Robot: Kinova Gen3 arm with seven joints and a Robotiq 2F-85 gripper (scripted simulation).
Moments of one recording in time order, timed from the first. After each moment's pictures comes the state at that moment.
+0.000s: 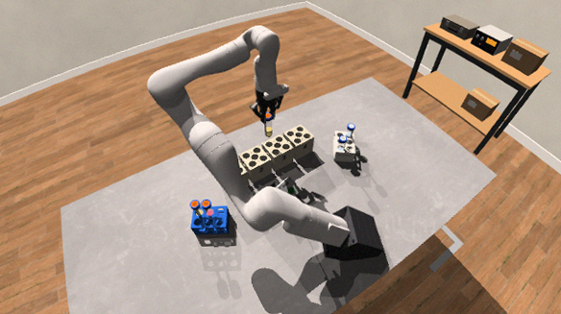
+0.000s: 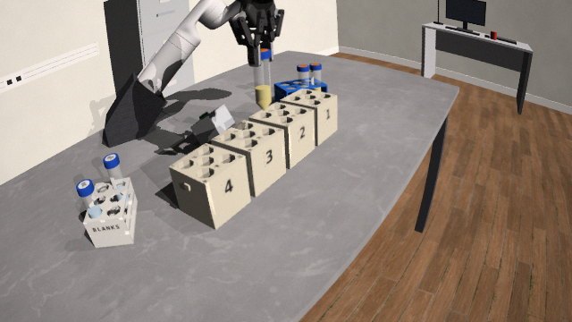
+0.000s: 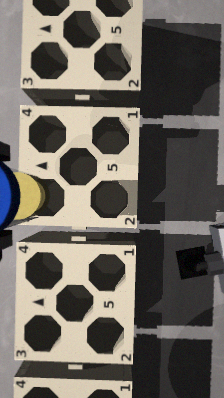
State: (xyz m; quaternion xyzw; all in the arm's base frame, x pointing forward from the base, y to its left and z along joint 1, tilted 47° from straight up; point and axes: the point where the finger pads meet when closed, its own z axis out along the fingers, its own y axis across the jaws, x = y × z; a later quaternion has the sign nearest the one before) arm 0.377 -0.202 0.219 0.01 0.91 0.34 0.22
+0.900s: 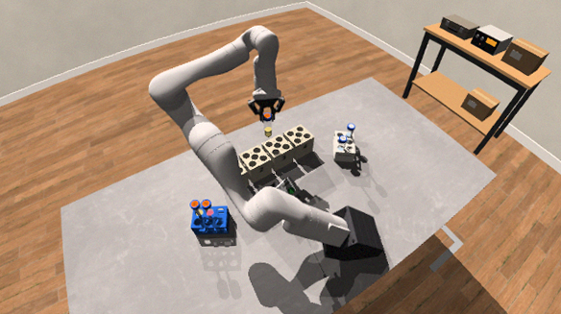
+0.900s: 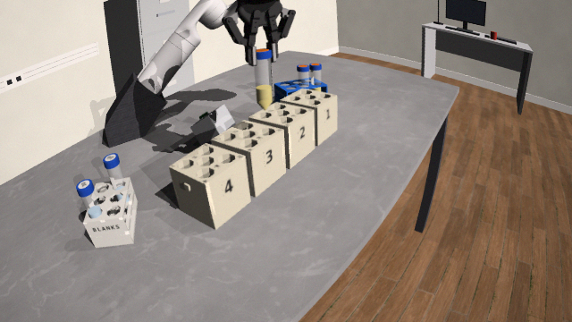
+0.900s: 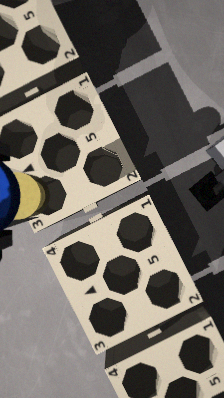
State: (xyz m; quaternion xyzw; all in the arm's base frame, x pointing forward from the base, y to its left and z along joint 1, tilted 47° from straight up) arm 0.378 -0.201 0.220 0.24 0.88 0.38 0.13
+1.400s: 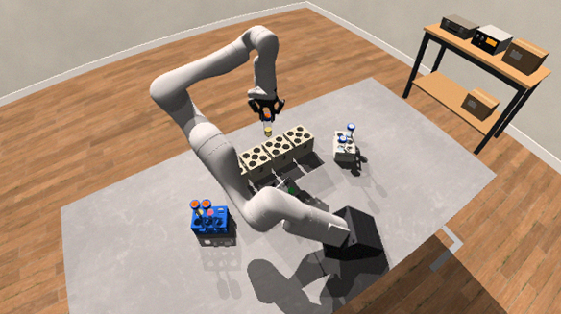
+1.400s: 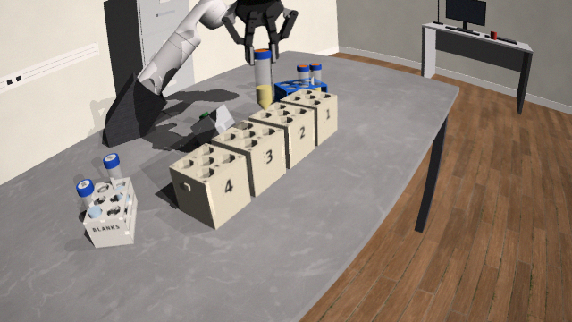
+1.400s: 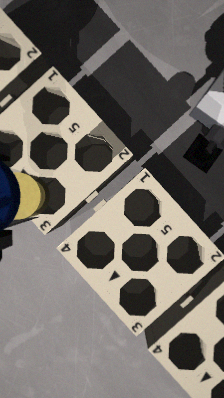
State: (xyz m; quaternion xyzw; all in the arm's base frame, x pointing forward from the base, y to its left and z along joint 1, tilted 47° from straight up) arm 0.378 -0.201 0.220 0.35 0.84 0.40 0.07
